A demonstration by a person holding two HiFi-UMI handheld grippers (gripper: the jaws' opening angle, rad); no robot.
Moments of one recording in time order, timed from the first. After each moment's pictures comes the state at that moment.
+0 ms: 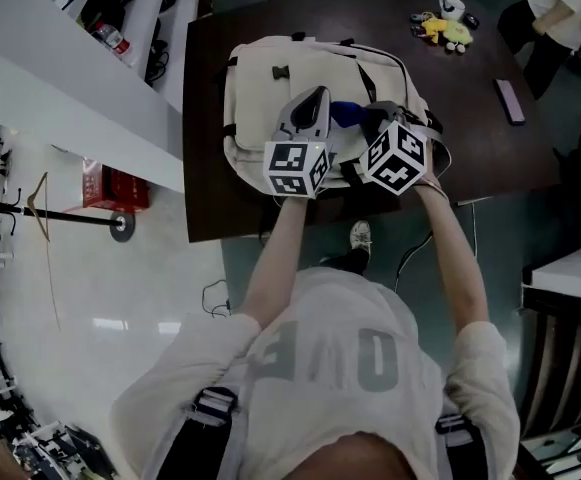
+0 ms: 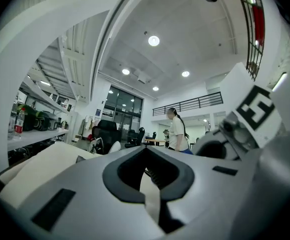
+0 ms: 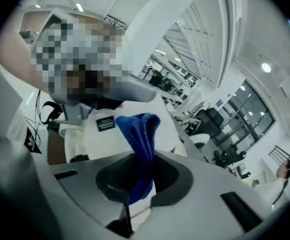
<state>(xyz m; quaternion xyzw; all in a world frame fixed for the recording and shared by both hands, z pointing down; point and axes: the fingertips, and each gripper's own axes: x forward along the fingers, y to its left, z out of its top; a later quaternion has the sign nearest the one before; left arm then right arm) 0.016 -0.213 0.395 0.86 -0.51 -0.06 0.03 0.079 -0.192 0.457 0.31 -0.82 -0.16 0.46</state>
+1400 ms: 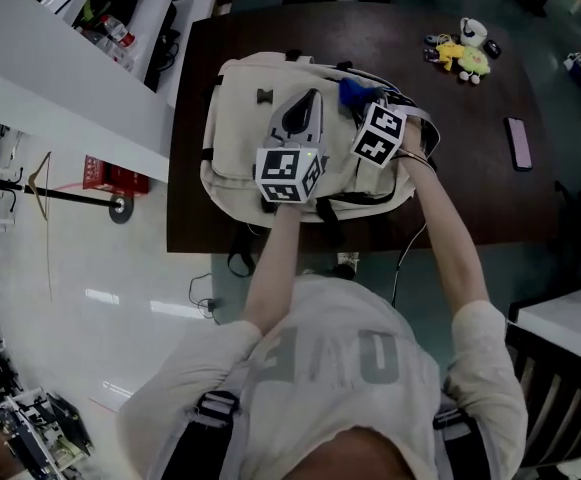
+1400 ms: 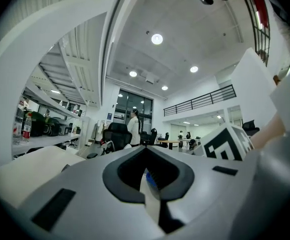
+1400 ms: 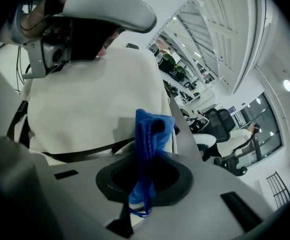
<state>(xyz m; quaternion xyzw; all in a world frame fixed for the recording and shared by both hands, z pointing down) 0.030 -0.284 0.400 0.82 -0.58 -0.05 0.01 0.106 -0.333 0.515 0.24 -0.78 -0.22 0.53</state>
